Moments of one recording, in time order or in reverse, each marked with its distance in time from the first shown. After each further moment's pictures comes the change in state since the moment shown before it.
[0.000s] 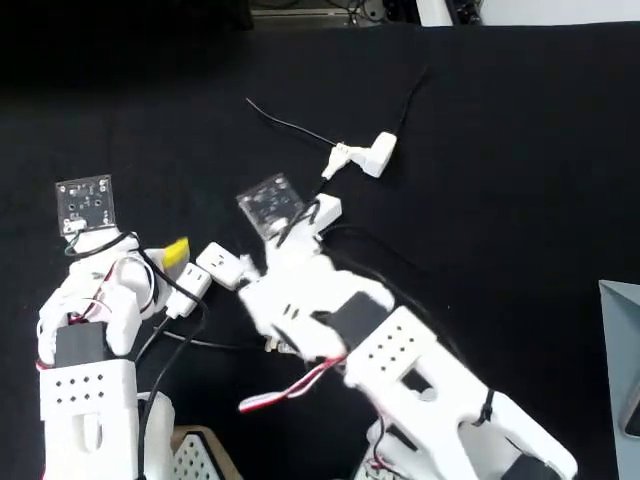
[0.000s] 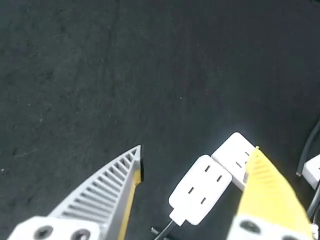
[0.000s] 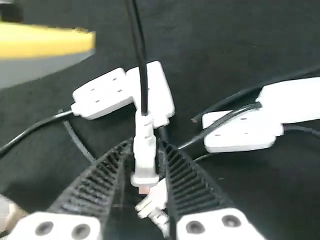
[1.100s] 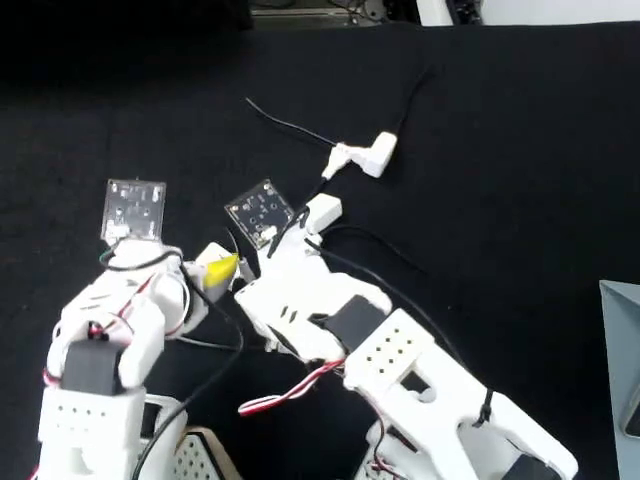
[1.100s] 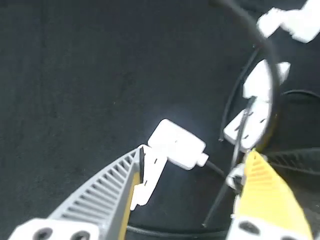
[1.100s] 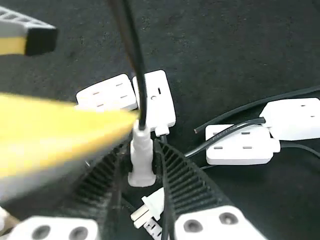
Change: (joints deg) left arm 16.5 -7.1 -8.0 13.4 0.9; right arm 0.4 0.0 1.8 -4.0 4.2
